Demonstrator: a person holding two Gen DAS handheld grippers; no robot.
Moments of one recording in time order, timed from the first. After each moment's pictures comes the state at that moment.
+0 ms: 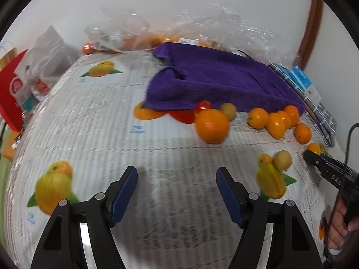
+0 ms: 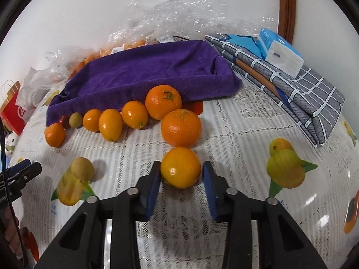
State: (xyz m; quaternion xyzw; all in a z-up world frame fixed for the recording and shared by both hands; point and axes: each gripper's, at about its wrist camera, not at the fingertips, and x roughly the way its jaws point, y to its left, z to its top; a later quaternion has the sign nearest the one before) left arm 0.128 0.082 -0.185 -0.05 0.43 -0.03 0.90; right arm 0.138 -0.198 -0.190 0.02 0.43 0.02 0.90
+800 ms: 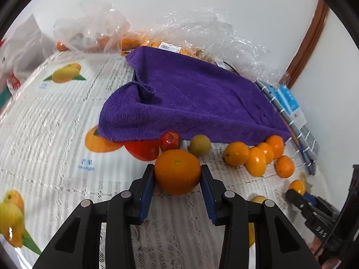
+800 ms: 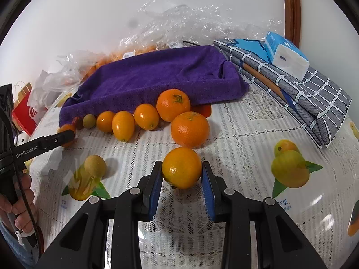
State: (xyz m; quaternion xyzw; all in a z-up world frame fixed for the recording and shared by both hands) left arm 0.174 0.072 -0.187 -0.14 0.41 -0.09 0.90; right arm 0.129 -0.202 -0.184 0.04 0.41 0.06 0.91
